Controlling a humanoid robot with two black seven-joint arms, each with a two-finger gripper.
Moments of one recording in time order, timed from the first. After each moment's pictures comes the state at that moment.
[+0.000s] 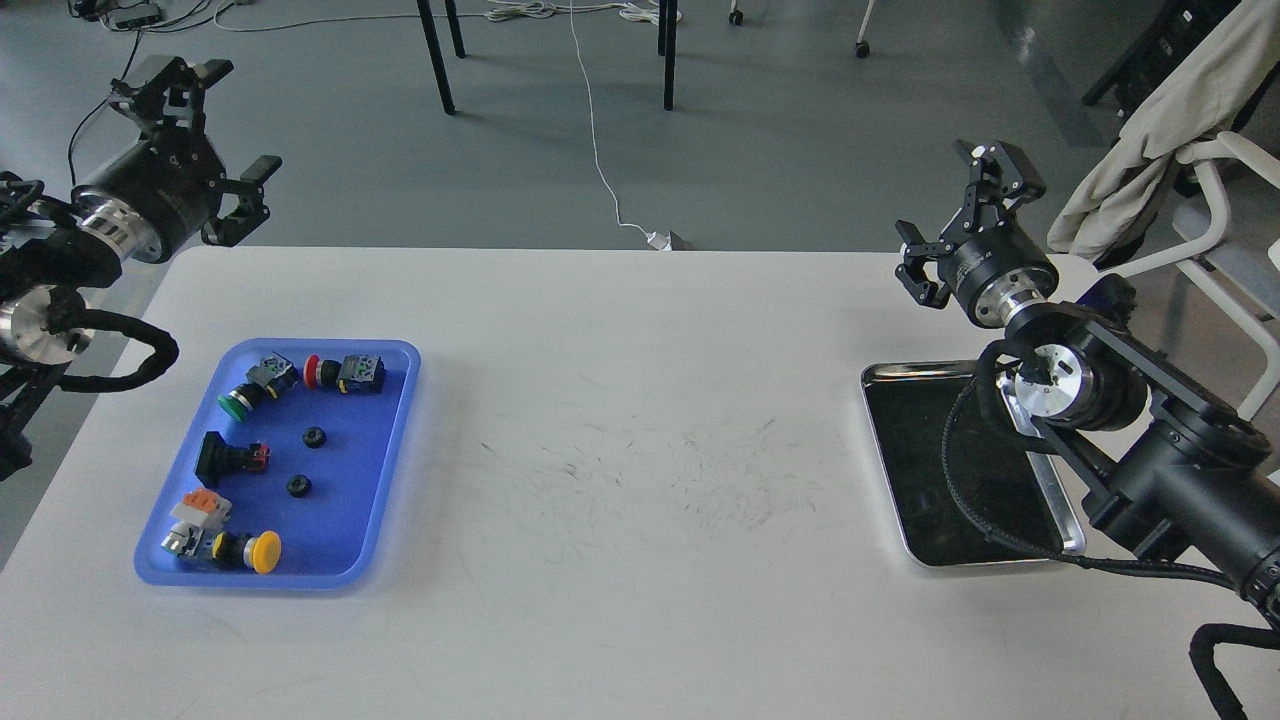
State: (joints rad) left arm -0.84 0.63 -0.60 -0.72 0.14 -0.34 -0.22; right arm 0.69 -0.34 0.77 0.90 -0.15 -0.04 0.22
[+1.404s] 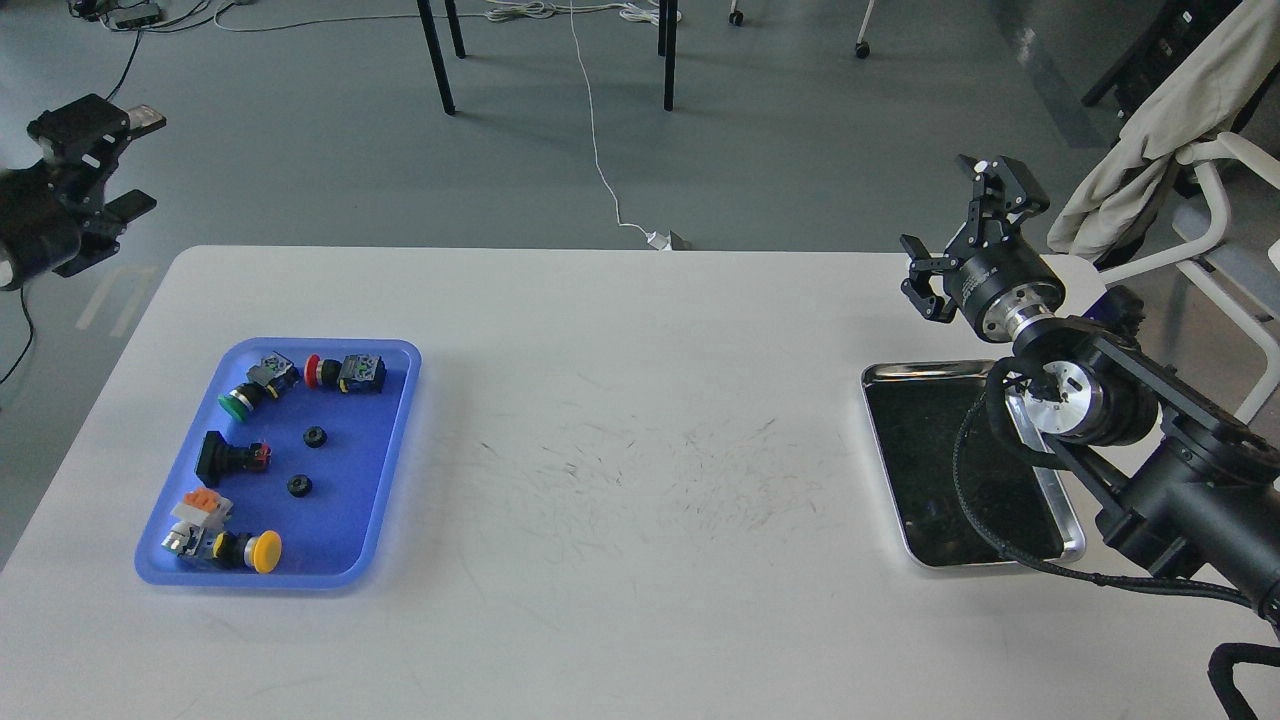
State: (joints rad) left arm -0.87 0.92 -0.44 -0.85 0.54 -0.31 -0.25; right arm 0.66 -0.37 0.77 0.94 -0.17 -0.04 0.22
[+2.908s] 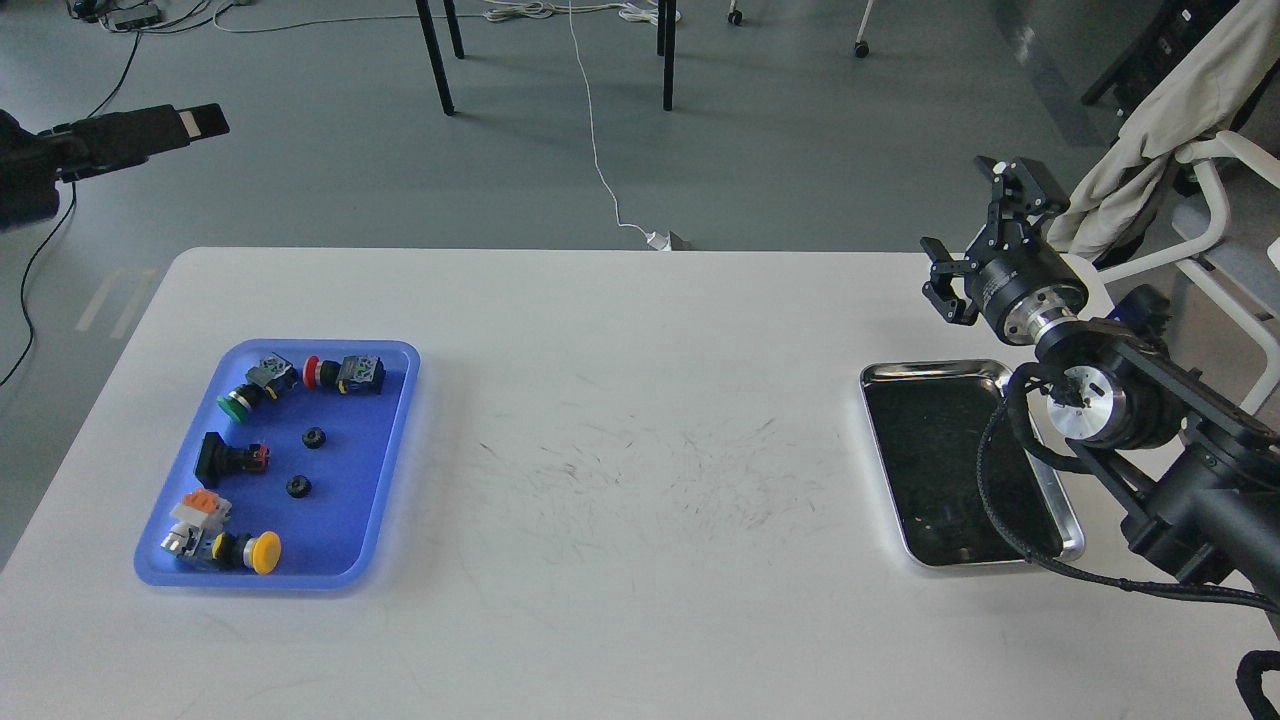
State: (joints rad) left arm -1.00 1.11 -0.42 -1.12 1.39 -0.39 -0.49; right arm 0.64 -0.42 0.76 0.97 -0.20 -0.04 0.22
